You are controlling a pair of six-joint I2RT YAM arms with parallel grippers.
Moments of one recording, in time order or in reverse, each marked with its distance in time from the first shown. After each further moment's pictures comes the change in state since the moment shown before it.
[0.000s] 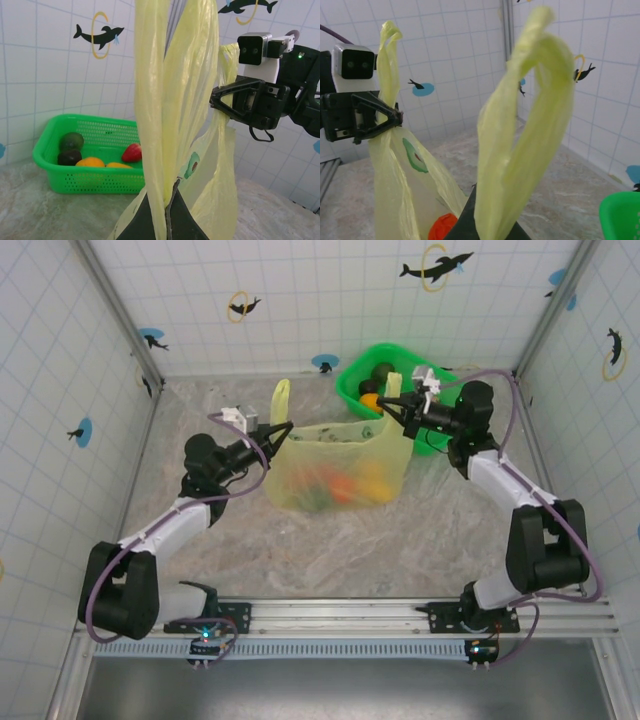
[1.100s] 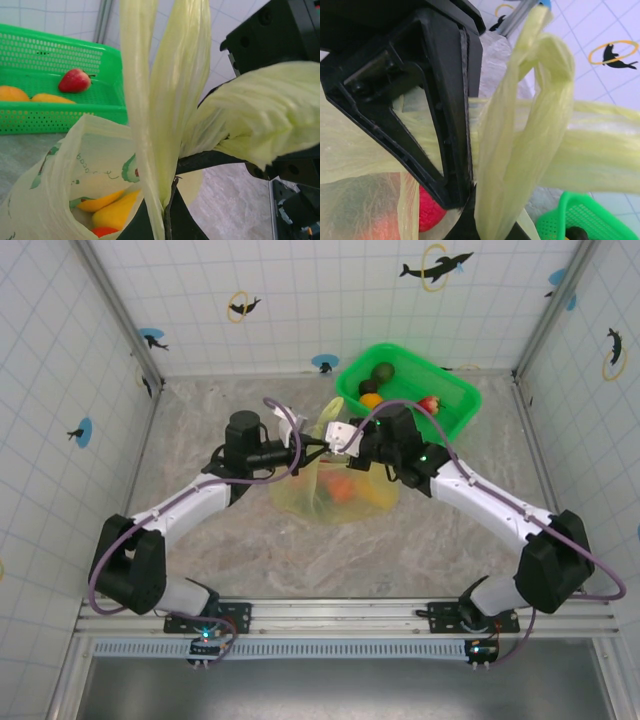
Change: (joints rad) left arm -0.180 0.147 0.250 -0.509 0.081 0.150; right arm 0.490 -0.052 0.163 -0.695 0.716 -0.883
